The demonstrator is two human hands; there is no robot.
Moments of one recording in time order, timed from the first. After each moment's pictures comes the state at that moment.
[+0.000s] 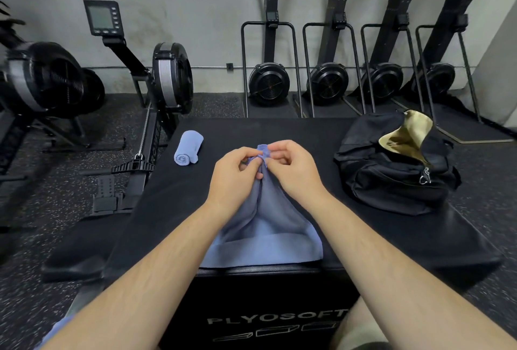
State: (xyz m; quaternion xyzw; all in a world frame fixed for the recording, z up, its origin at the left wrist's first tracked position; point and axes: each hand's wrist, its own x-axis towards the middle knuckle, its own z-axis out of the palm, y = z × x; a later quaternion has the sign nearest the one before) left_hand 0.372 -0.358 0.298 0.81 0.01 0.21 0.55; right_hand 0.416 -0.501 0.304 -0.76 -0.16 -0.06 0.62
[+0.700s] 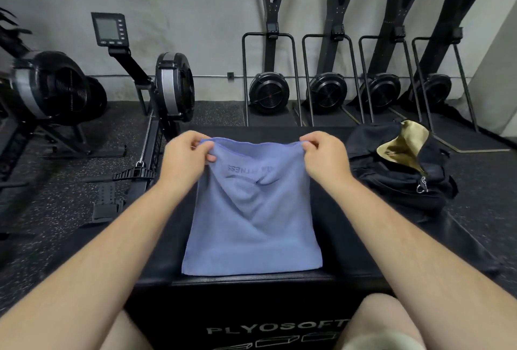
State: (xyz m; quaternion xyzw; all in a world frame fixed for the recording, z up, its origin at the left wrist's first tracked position) left_hand 0.391 -0.267 0.332 0.82 0.10 0.27 0.50; right_hand 0.457 -0.540 0.338 -0.89 -0.08 -0.18 0.41
